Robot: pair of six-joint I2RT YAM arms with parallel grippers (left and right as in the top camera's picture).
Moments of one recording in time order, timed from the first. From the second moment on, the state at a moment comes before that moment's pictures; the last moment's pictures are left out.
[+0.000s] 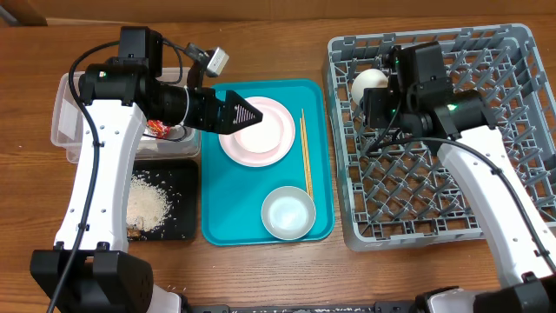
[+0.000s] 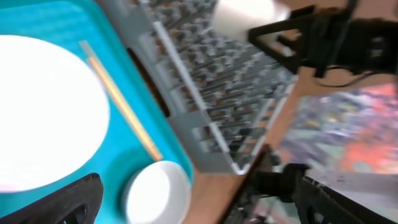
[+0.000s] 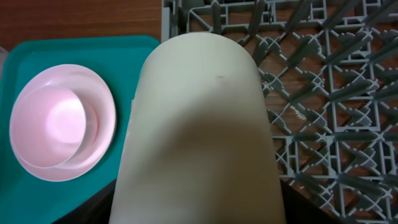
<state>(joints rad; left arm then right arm) -0.03 1.68 1.67 -1.26 0.92 0.19 0.26 1.54 1.45 -0.90 0.00 0.23</state>
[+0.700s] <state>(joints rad) -0.03 1.68 1.67 -1.26 0.70 0.19 0.26 1.71 1.45 -0.81 0.04 0.23</state>
